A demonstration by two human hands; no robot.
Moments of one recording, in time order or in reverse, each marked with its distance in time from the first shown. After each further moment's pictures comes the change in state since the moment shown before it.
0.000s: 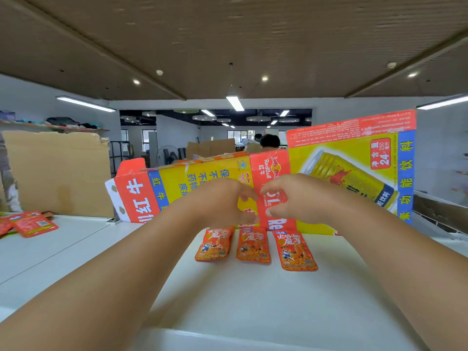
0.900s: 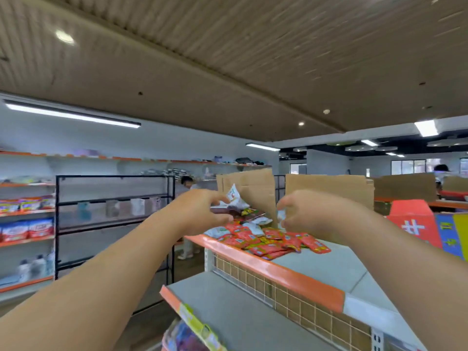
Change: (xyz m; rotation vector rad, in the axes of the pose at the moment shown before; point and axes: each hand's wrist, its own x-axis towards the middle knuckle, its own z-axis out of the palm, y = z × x) left_hand -0.503 -0.251 -0.268 0.298 0.188 -0.832; right_hand 0.051 -0.526 0.022 -0.051 0.014 -0.606
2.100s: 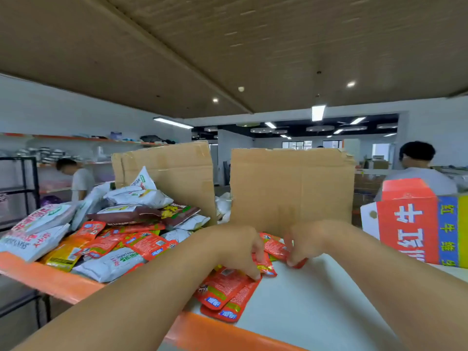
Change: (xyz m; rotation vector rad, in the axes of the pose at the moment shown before) left_hand 0.246 0.039 0.233 -0.030 -0.502 0.612; right_hand 0.176 0.129 0.154 -0.107 -0.559 0.489
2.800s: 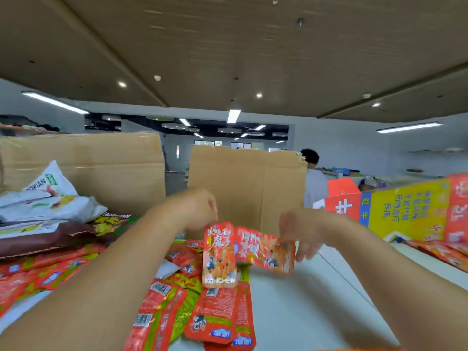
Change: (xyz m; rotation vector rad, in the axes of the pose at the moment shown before) left_hand 0.052 -0.082 -0.038 -0.313 0.202 0.072; right_hand -0.034 -0.008 -0.013 0.441 0.014 0.420
